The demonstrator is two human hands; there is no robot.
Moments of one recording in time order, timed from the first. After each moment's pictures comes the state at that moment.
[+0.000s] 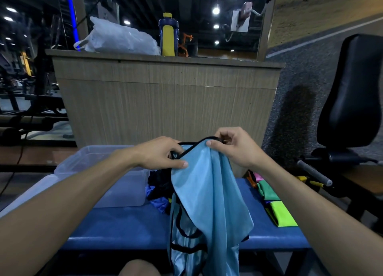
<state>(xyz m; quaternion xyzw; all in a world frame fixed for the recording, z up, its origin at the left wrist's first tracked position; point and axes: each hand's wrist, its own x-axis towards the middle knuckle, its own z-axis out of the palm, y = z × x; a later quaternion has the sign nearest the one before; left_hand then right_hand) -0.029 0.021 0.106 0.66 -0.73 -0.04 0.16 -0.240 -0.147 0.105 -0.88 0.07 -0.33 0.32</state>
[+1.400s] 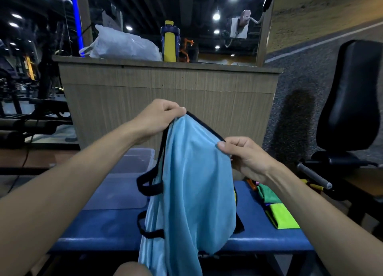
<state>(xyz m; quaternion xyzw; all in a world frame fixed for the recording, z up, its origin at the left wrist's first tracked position) -0.061 0.032 0.178 0.68 -0.53 -0.08 0.50 -0.270 -0.128 0.107 -0.73 0.04 -0.22 0.65</state>
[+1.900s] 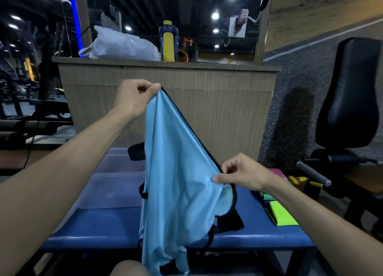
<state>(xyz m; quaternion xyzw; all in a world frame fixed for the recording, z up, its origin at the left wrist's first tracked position) -0.026 0.040 0.199 0.68 -0.43 0.16 0.57 -0.284 -0.137 0.075 -0.89 0.10 -0.15 0.41</state>
